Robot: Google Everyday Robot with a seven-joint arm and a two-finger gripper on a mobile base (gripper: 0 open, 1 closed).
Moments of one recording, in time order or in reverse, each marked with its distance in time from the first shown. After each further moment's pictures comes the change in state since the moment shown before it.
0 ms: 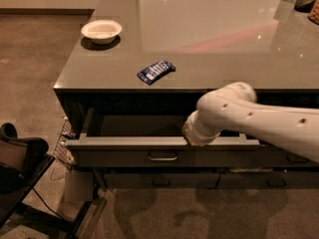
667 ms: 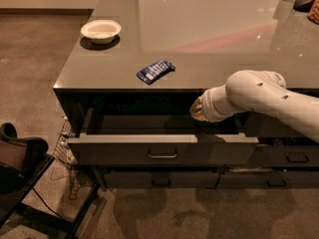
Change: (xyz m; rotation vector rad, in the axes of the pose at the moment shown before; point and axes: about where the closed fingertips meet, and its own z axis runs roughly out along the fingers) arm 0.029 -0.084 -0.043 0.244 -0.121 0.006
